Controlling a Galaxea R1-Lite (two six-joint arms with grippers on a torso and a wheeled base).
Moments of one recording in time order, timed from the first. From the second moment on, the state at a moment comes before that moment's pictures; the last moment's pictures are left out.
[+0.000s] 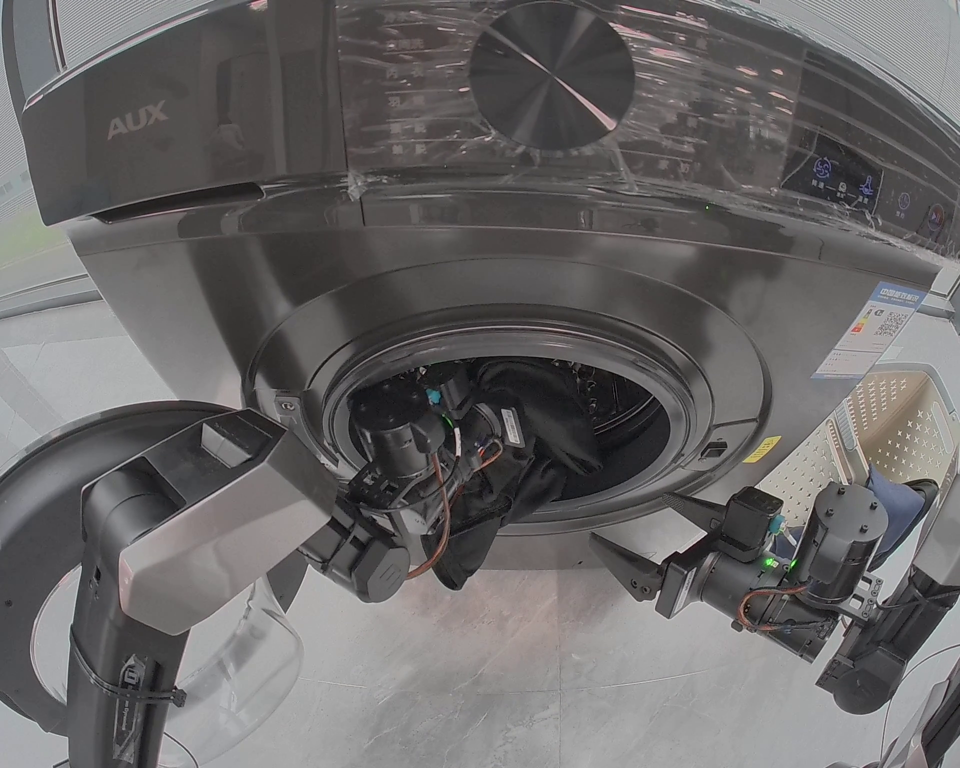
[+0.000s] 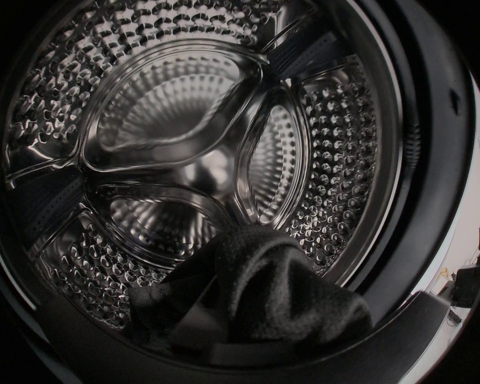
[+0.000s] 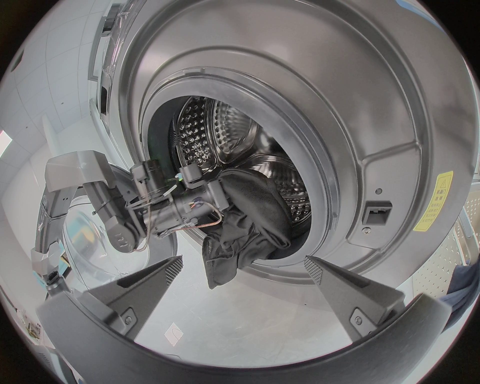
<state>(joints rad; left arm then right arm) -0.60 2.41 -1.27 -1.37 0.07 -0.12 0.64 1.89 -0.25 -1.54 -0.03 0.12</state>
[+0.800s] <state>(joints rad) -0.56 2.48 -1.74 -0.95 0.13 -0.14 0.67 1.89 -0.23 -1.54 -0.03 0.12</state>
